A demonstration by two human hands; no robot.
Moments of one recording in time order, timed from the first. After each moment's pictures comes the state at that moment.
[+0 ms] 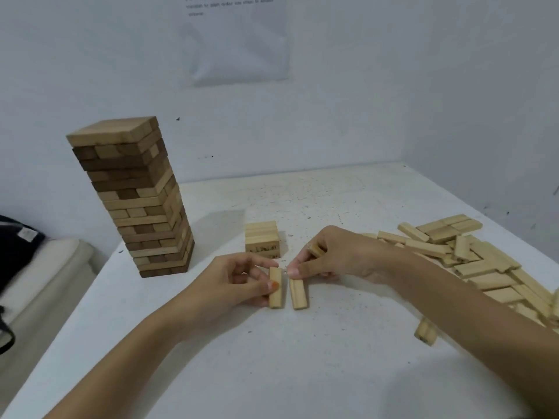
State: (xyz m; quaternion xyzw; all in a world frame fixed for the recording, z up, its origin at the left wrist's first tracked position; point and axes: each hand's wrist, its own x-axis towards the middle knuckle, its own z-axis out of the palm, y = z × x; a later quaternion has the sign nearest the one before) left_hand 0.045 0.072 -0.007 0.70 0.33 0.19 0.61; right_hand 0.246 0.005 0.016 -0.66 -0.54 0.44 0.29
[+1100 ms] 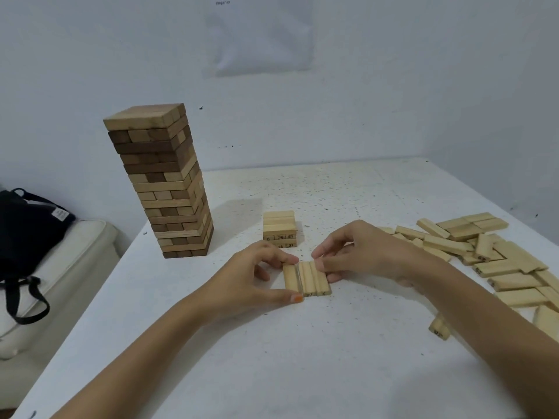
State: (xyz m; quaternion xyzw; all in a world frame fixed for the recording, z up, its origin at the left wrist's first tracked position) left_hand 0.040 0.069 -0.020 0.85 0.30 0.19 0.38; right_hand 0.246 -0.010 0.009 -0.68 -0.52 0.42 0.32
